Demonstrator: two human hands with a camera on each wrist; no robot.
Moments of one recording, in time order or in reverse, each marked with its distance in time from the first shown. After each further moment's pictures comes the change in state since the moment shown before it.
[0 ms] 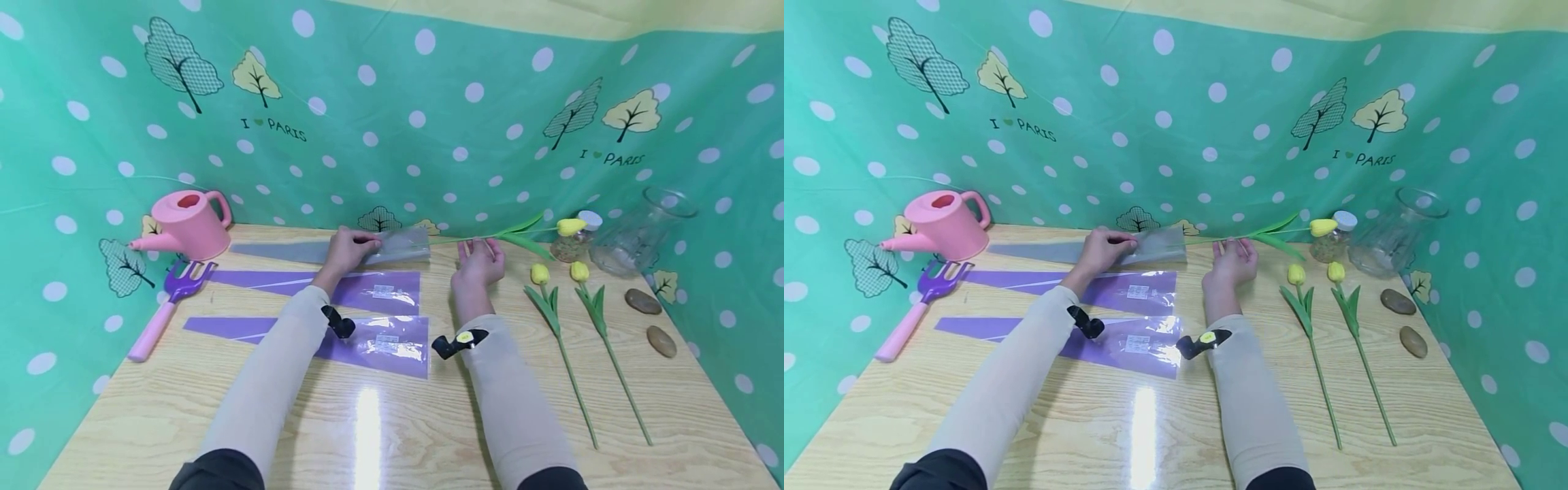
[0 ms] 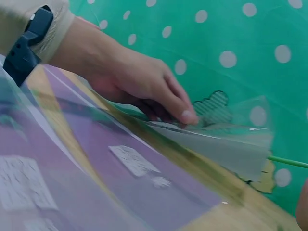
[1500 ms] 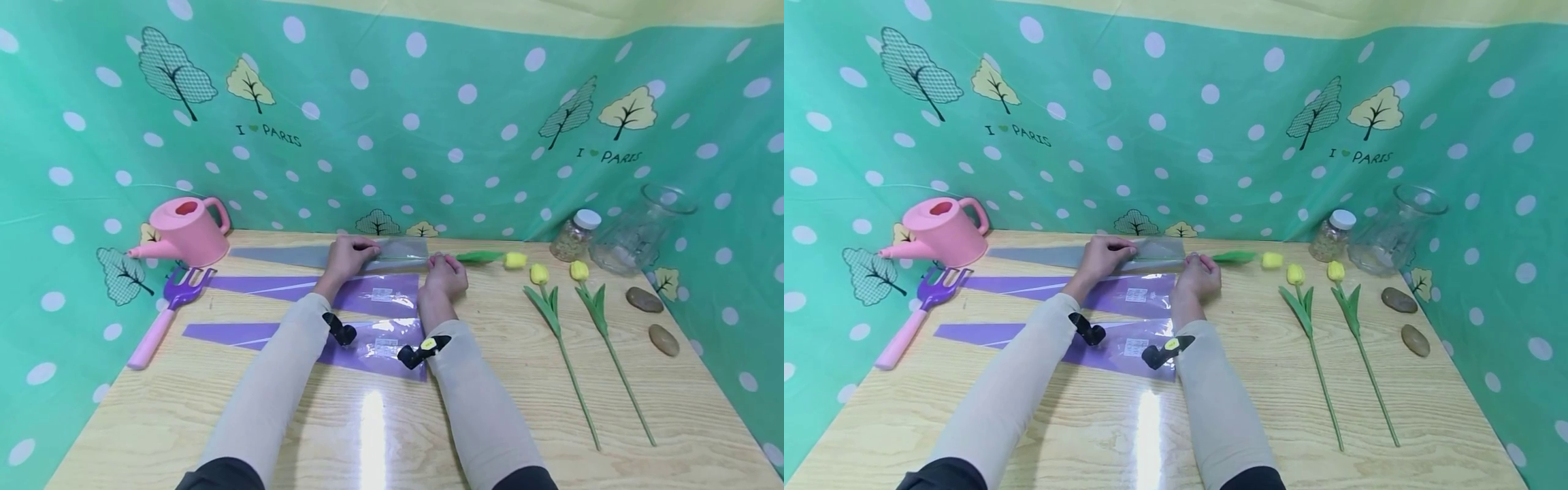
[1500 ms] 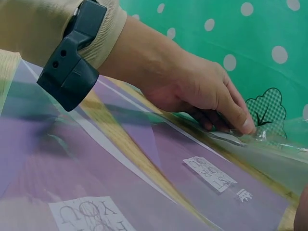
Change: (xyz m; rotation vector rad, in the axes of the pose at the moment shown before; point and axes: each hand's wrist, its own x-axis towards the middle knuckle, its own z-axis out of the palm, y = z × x) left_hand -0.002 -0.004 0.007 0.031 0.020 0.028; right_hand -0.027 0.063 0.000 -0.165 0.113 0.025
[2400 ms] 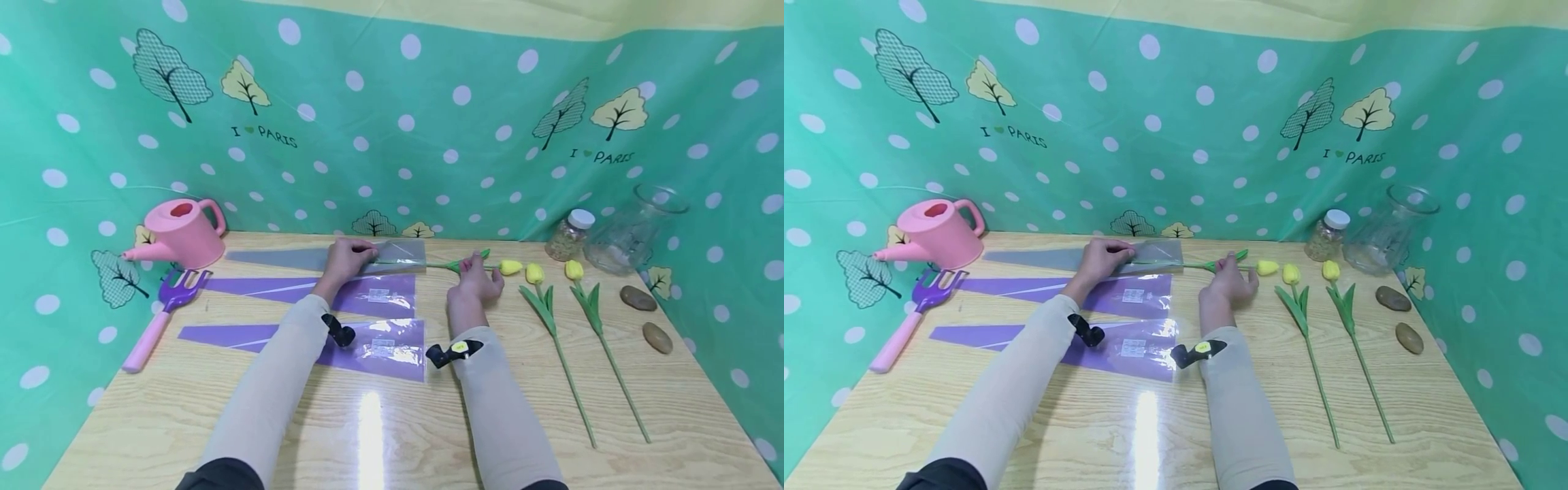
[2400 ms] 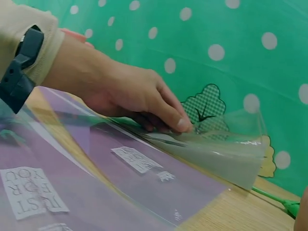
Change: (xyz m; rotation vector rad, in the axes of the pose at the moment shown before) left_hand -0.002 0.000 0.006 0.001 -0.006 -0.023; right_hand 0.028 -0.056 -0.030 0.118 0.101 0.046
